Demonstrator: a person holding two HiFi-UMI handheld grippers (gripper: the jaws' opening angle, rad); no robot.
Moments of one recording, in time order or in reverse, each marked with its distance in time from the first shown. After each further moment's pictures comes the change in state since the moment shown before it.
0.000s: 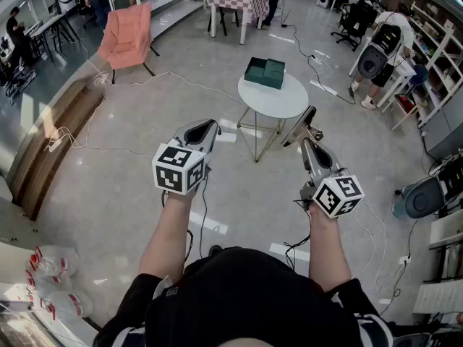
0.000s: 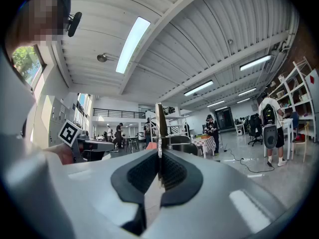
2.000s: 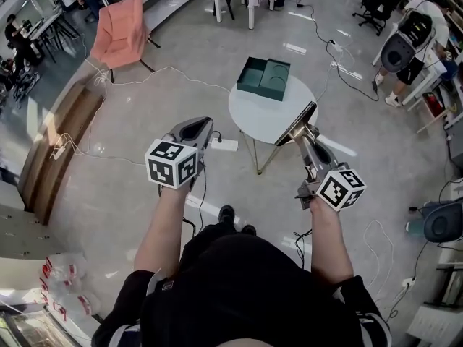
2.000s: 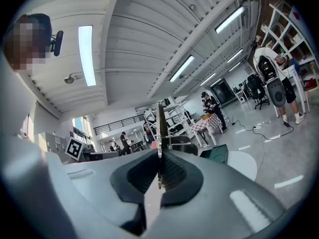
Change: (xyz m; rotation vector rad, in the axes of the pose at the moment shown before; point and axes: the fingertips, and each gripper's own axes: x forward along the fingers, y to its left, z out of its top) left arm 0.281 0.075 -0.011 -0.039 0.160 0.029; right arm 0.186 -0.246 -0.051 0.345 0.061 0.092
